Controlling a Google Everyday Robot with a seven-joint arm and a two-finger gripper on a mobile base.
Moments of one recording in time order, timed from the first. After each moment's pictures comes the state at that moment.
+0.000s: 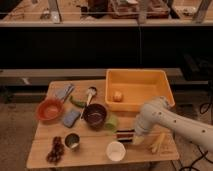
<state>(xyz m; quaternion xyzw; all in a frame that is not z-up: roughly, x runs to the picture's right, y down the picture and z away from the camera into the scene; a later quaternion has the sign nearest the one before) 0.167 0.233 0.748 -0.33 -0.09 0.06 0.94</state>
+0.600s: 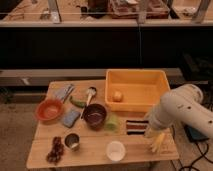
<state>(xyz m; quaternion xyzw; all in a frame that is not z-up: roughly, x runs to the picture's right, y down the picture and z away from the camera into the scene) 0.193 0.156 0.636 -0.27 -0.07 0.08 0.96</state>
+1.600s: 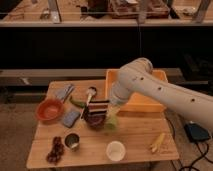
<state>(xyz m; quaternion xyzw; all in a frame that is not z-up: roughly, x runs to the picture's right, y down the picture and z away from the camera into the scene) -0.002 0.070 0.668 -0.26 -0.17 0.03 0.95</state>
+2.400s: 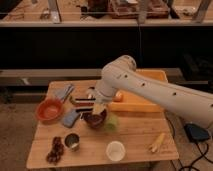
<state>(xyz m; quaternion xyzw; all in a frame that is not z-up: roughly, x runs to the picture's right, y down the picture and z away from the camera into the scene) -0.041 0.062 0.669 -0.26 -0.19 0.04 0.95</state>
